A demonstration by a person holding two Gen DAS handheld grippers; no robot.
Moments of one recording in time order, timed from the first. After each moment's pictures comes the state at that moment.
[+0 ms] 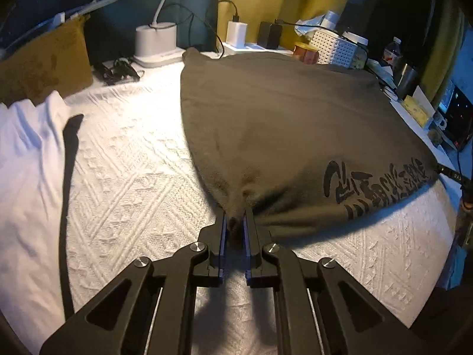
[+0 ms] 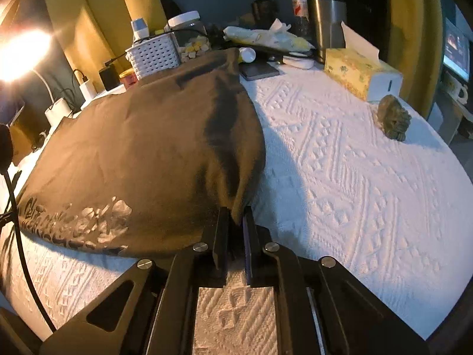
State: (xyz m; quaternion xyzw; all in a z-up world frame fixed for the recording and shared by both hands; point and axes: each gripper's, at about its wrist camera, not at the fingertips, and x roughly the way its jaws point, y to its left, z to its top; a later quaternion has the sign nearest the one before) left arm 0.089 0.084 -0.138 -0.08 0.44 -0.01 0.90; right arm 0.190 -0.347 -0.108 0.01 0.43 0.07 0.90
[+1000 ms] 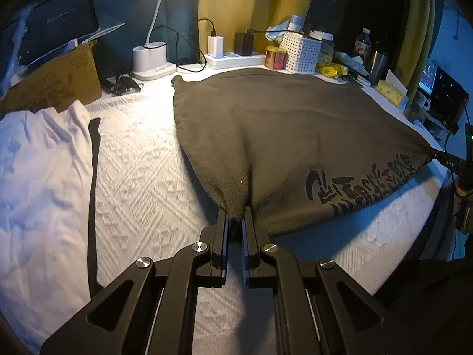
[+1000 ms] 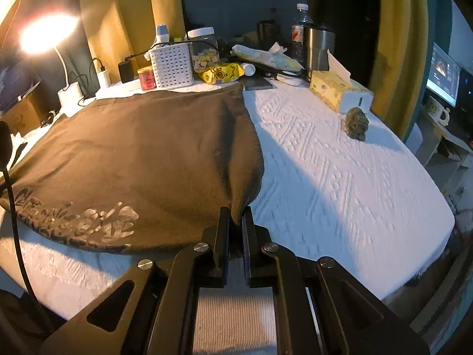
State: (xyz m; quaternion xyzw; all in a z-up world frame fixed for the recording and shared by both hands) left arm 0.019 0.060 -0.109 -0.05 0.43 -0.03 0.90; right arm 0.113 -0.344 -0.085 -0.04 0.40 0.05 0.91
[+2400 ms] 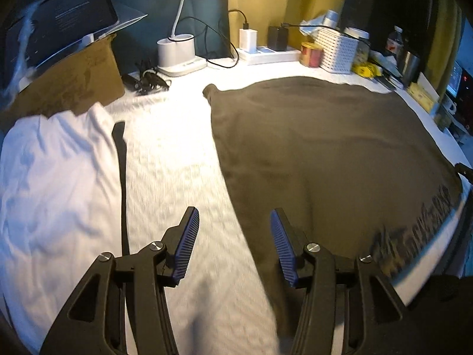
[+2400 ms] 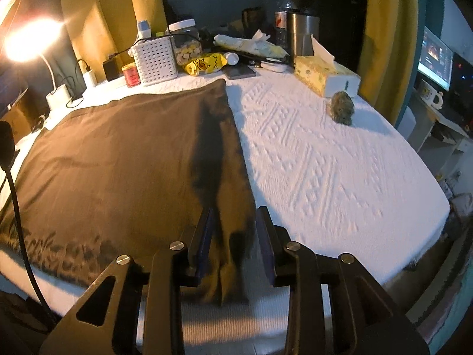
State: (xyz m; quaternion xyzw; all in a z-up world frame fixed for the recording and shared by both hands) left arm 0.065 0.095 -0.109 -0.03 0.45 0.03 0.89; right arm 0.124 -0.361 -0.082 -0.03 0.43 0.03 0.90
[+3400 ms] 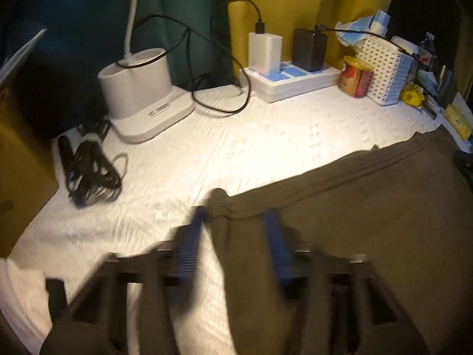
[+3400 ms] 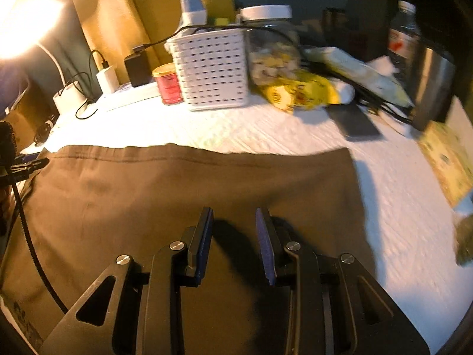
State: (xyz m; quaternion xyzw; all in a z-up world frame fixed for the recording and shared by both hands) left arm 0.259 0.141 -0.145 0.00 0.43 0.00 0.90; right arm 0.320 -0.240 -0.115 -0.06 0.45 0.15 0.88
